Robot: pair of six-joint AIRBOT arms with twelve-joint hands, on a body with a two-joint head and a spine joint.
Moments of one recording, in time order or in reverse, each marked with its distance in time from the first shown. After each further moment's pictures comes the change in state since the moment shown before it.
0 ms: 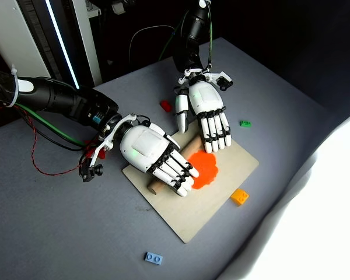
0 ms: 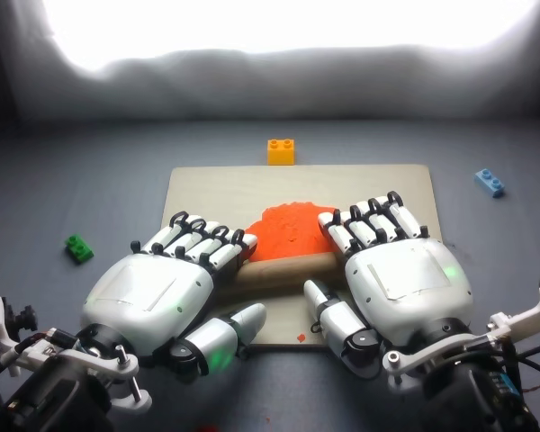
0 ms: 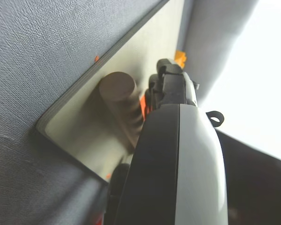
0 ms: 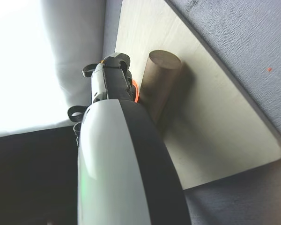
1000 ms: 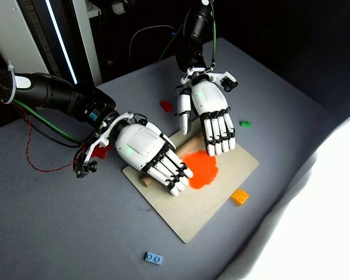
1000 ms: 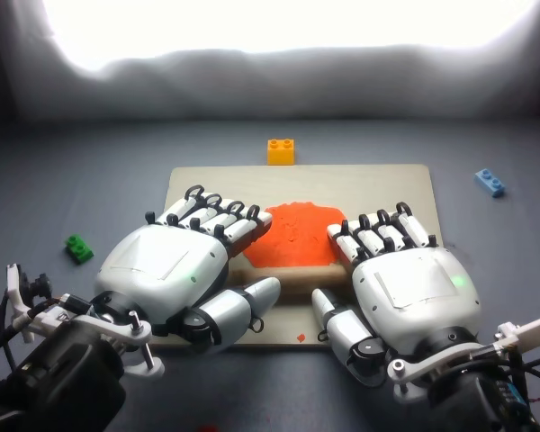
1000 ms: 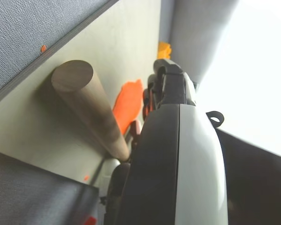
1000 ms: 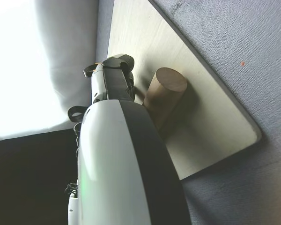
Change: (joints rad) left arm -0.080 0.014 0.014 0.013 0.072 0.003; right arm -0.006 0.009 -0.032 0.049 0.017 -0.037
